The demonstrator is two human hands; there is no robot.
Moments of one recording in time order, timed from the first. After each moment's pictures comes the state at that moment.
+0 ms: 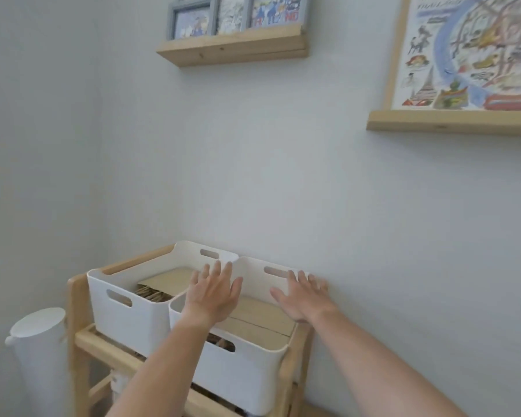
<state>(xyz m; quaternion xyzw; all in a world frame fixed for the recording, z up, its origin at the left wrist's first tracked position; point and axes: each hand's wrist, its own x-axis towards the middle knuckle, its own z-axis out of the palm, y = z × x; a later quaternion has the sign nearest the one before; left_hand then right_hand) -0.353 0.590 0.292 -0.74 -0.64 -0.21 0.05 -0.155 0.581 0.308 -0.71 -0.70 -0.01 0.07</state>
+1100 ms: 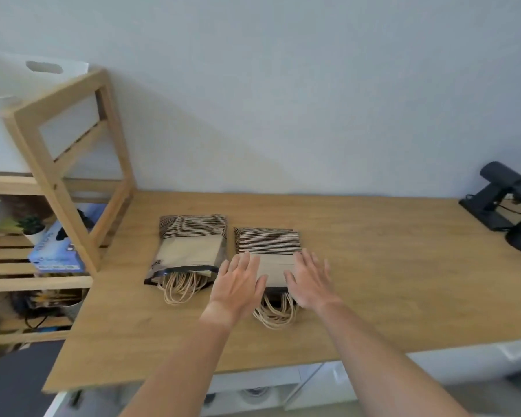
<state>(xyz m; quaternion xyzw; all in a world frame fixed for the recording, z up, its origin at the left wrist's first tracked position) -0.032 0.165 0.023 -0.93 -0.35 -0.07 -0.08 0.120 0.077 0.042 -0.88 -0.47 0.11 0.04</state>
